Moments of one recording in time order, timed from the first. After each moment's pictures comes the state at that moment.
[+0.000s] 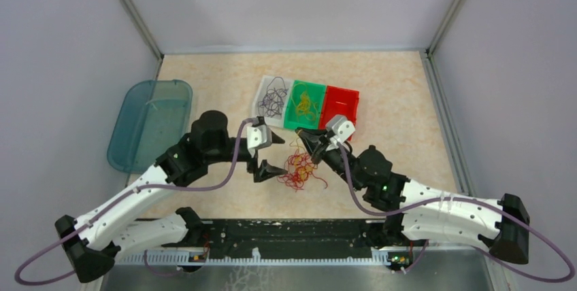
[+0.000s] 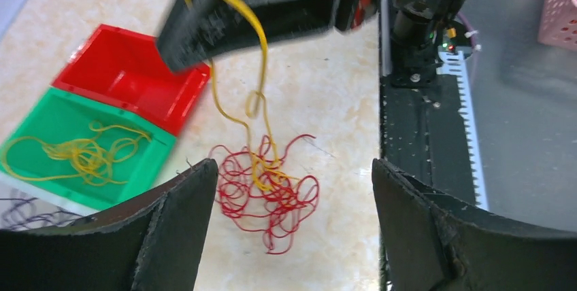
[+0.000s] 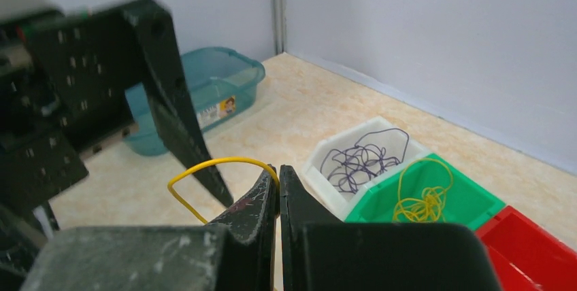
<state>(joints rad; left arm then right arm) -0.84 0.96 0.96 -0.33 0.58 0.29 1.16 0.84 0.57 0.48 0.35 -0.09</state>
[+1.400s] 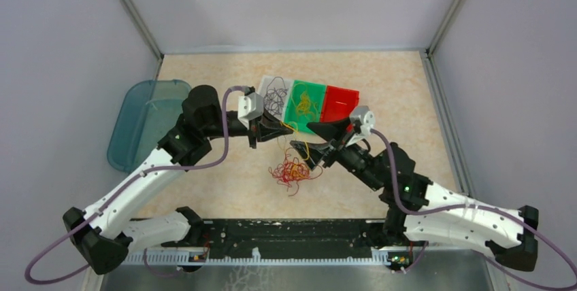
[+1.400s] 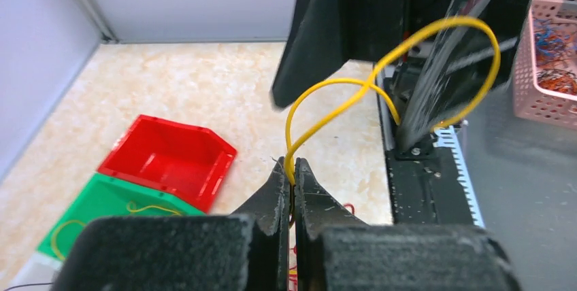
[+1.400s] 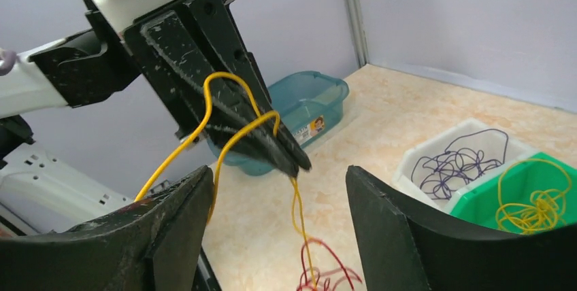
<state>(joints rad) -0.73 1.07 1.04 -0.04 0.80 0.11 1.16 0.74 0.68 0.33 0.23 0.24</state>
